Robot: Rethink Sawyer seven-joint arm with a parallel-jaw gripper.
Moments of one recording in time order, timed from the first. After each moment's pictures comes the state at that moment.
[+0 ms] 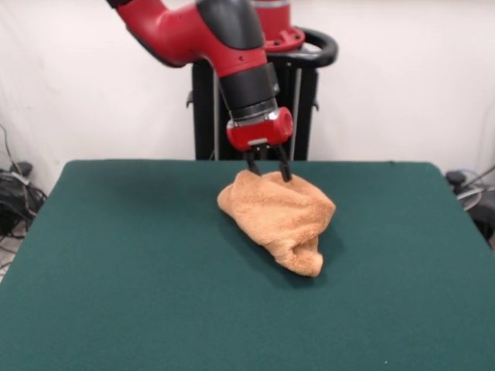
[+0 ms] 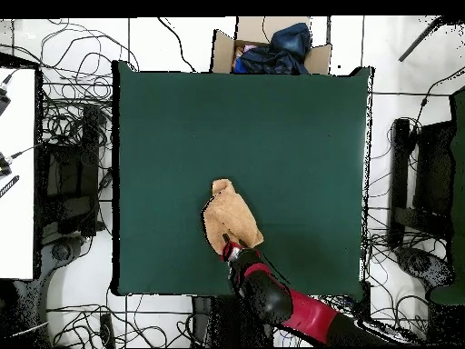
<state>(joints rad) -0.95 -0.42 0.40 2.38 -0.24 -0.39 1.60</state>
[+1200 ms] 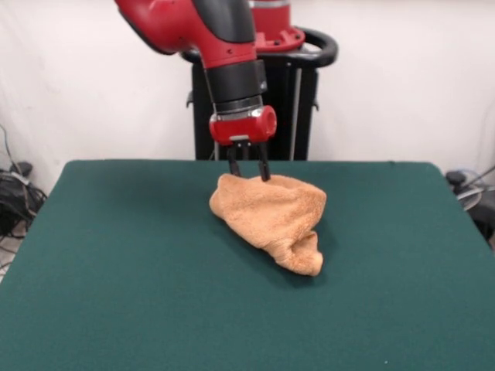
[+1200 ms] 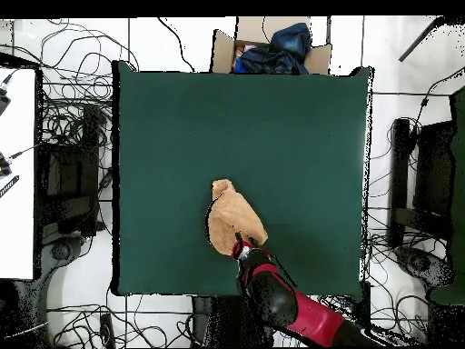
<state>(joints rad) -0.95 -0.48 0.35 2.40 -0.19 -0.41 1.62</state>
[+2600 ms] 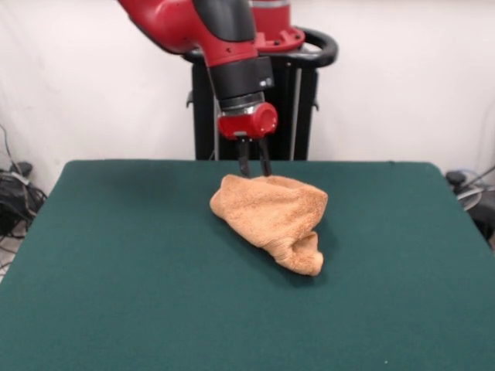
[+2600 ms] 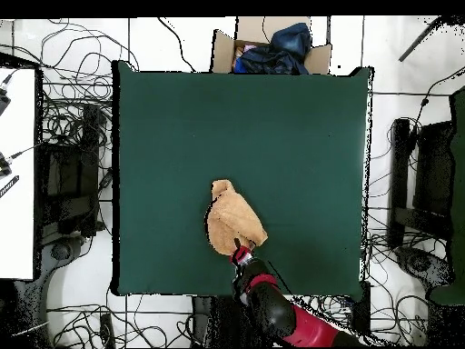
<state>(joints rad) -1.01 -0.40 0.36 2.45 -0.19 -0.51 1.83</state>
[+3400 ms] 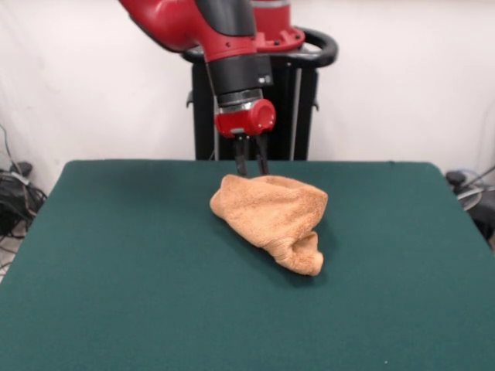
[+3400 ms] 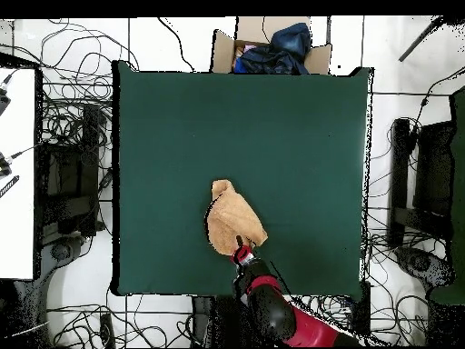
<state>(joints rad) -1.02 -0.40 0.37 2.46 -0.21 -0.58 1.83</state>
